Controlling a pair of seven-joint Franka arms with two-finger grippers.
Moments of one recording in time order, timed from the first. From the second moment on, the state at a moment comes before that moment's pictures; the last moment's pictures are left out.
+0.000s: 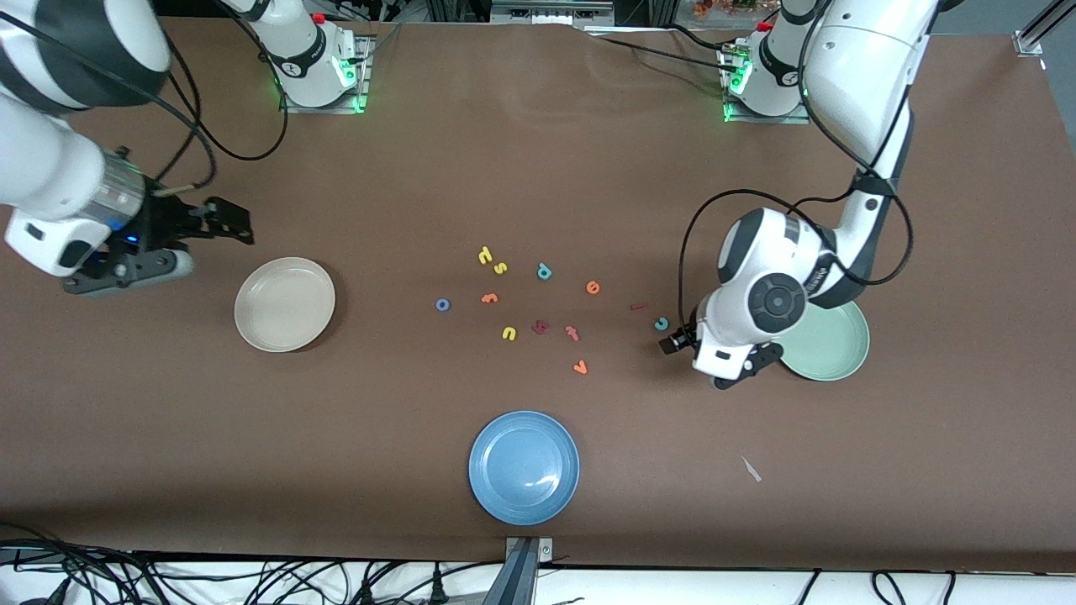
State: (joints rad) left arm -0.31 0.64 -0.06 -1.60 -0.08 2.08 -0.83; right arm 0.17 0.20 0.01 -1.54 0.09 1.65 -0.03
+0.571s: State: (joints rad) left arm -0.36 0.70 -0.06 -1.65 -0.08 2.20 -0.84; right arm 0.19 0.31 0.22 -1.71 -0.04 1.98 0.29
